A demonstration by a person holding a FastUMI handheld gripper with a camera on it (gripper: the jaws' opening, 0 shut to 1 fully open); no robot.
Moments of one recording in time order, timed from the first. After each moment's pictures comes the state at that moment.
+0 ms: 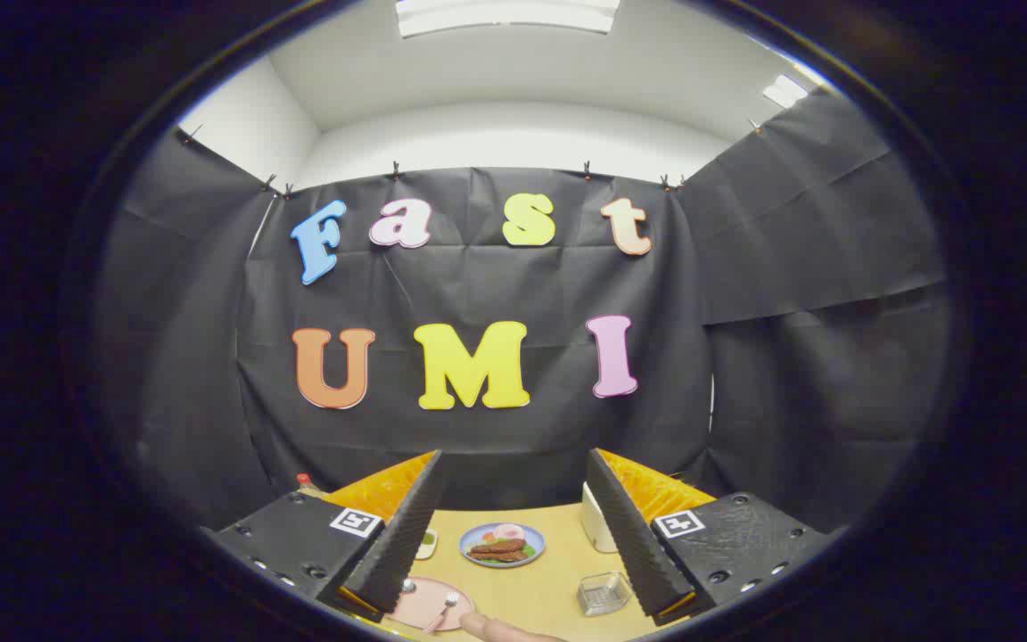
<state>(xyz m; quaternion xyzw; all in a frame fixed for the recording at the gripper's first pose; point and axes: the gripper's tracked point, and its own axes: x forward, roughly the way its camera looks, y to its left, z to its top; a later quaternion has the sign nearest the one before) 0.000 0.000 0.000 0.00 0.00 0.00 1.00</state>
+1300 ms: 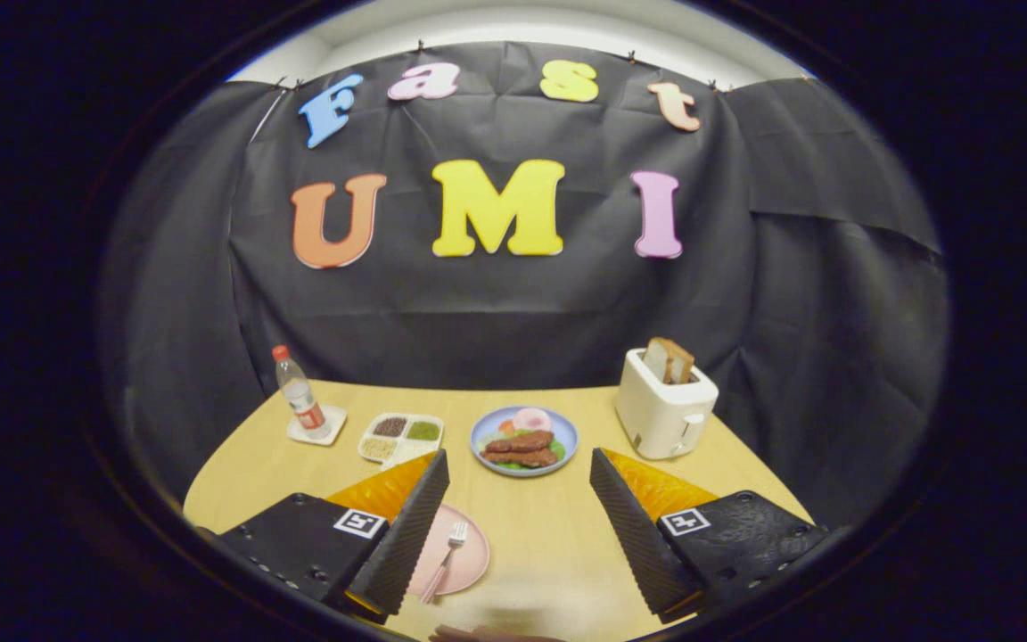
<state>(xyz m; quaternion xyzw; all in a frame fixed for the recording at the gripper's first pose) 0.074 0.056 -0.248 -0.04 0.24 0.02 0.97</state>
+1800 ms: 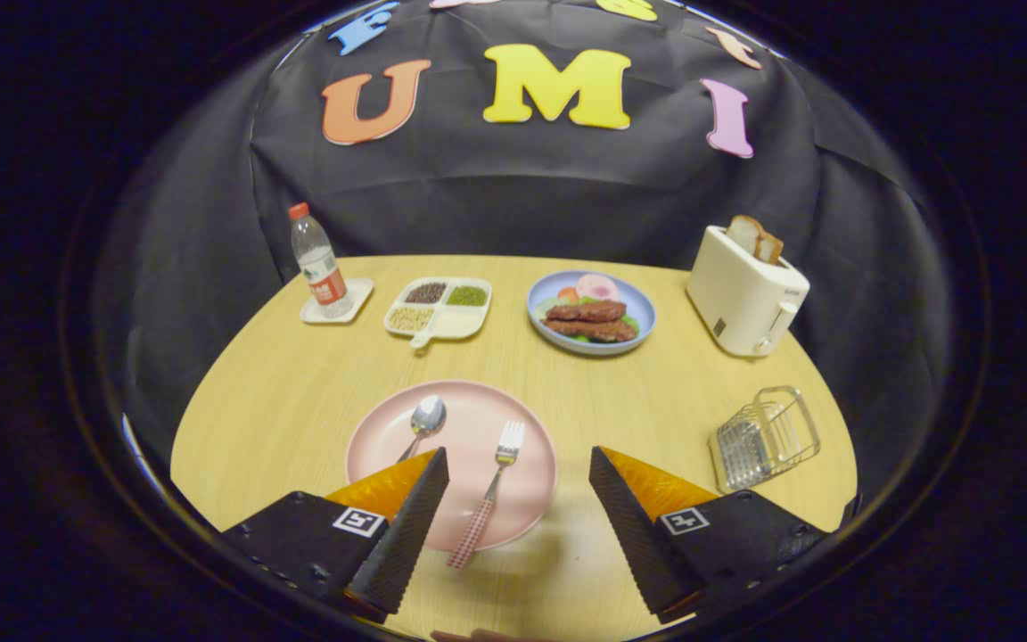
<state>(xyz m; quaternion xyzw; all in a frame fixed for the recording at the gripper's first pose) 0.045 0.110 -0.395 -0.06 0.41 0.06 0.91</state>
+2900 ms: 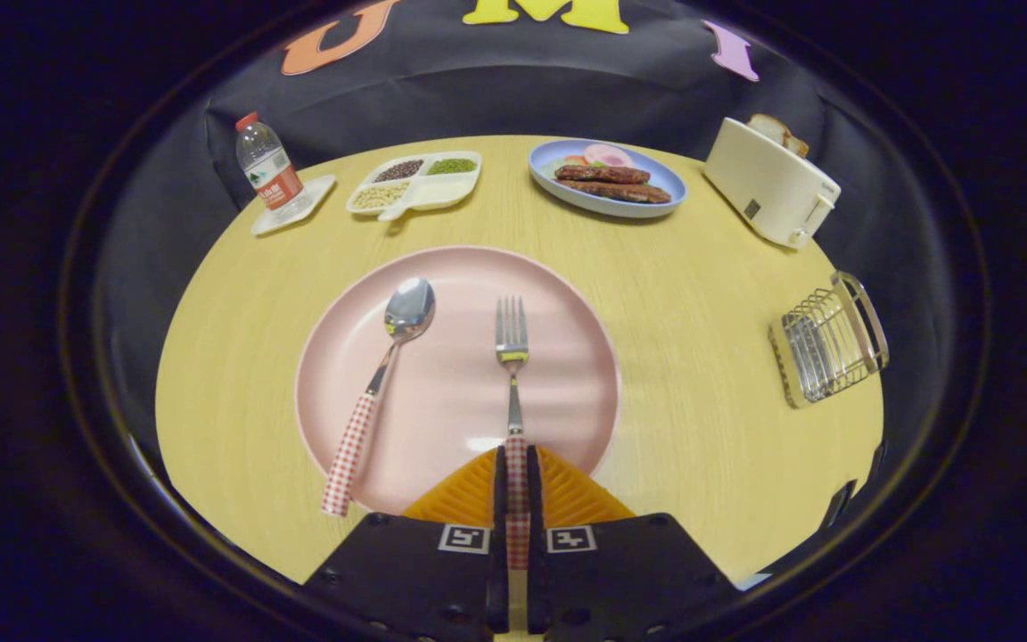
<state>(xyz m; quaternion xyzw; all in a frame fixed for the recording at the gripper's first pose) 0.021 0.115 -0.481 -0.05 0.54 0.01 0.84</state>
